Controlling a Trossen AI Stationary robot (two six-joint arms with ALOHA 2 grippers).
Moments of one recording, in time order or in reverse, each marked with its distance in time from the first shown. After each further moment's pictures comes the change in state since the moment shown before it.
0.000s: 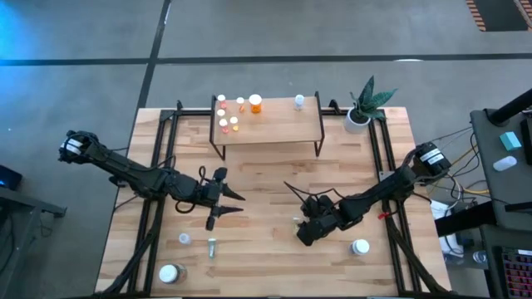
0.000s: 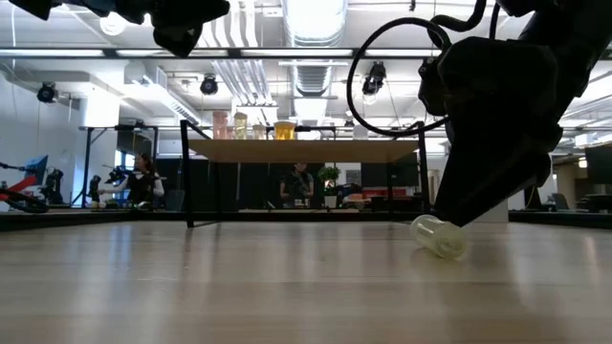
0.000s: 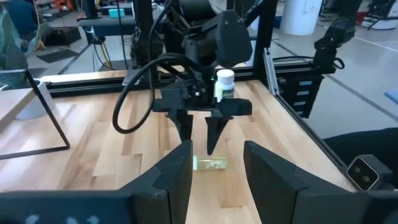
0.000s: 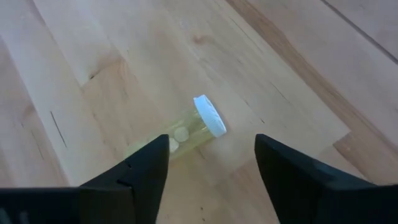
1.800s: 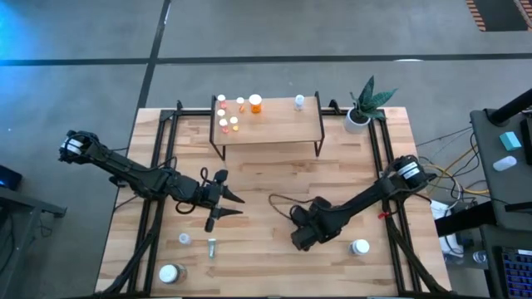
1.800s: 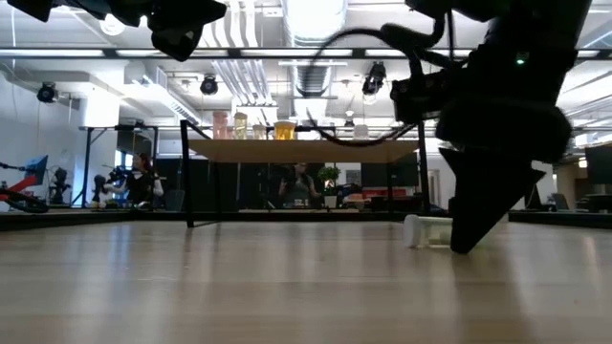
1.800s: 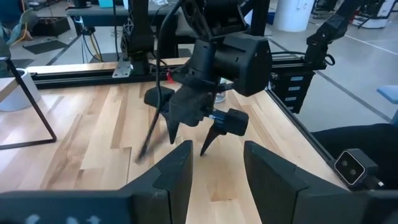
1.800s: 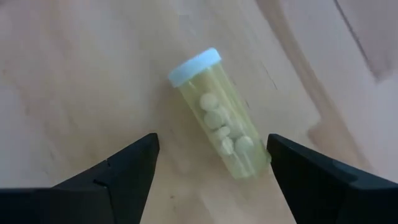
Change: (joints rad) left arm -0.002 0.008 -0.002 -0.013 0.028 -0.030; right arm 0.007 0.254 0.351 -0.492 -0.020 -0.114
